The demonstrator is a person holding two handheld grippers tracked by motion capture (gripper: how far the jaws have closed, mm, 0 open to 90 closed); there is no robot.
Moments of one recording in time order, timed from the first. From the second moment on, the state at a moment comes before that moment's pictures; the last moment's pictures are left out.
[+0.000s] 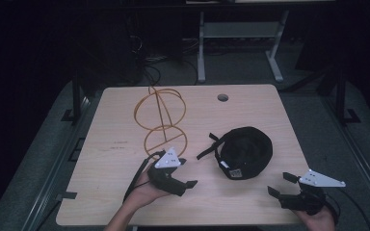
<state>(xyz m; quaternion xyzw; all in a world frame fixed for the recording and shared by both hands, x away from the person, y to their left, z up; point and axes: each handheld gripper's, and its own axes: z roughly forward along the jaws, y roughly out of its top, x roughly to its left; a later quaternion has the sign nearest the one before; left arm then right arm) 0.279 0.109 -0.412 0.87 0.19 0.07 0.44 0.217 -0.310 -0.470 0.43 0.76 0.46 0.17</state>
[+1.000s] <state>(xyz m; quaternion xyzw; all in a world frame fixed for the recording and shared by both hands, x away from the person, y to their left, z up) 0.290 0.008 -0.386 0.90 0.09 0.07 0.41 0.218 -0.310 -0.470 0.42 0.76 0.46 0.16</state>
